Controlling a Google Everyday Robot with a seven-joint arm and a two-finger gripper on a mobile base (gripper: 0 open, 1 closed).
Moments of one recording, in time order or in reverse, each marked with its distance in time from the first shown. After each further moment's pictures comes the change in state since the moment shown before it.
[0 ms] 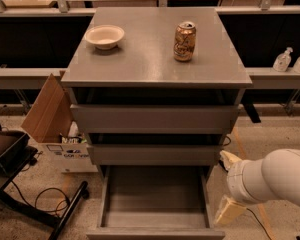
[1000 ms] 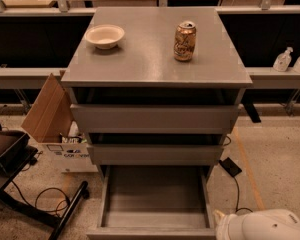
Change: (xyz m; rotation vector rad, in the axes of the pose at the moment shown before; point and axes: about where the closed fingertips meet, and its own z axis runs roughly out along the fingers) arm 0.073 0.122 0.147 -0.165 0.005 0.281
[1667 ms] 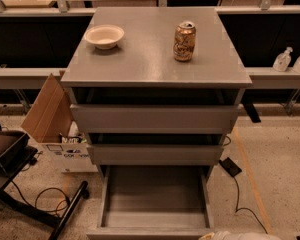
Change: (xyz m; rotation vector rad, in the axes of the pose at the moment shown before) arm 0.038 0.017 0.109 -0.043 -0.138 0.138
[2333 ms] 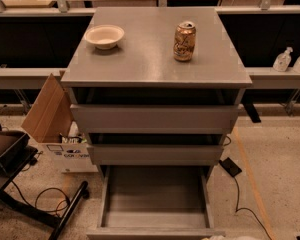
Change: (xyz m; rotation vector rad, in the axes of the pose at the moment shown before) arm 0.012 0.010 0.047 -0.052 -0.048 0.045
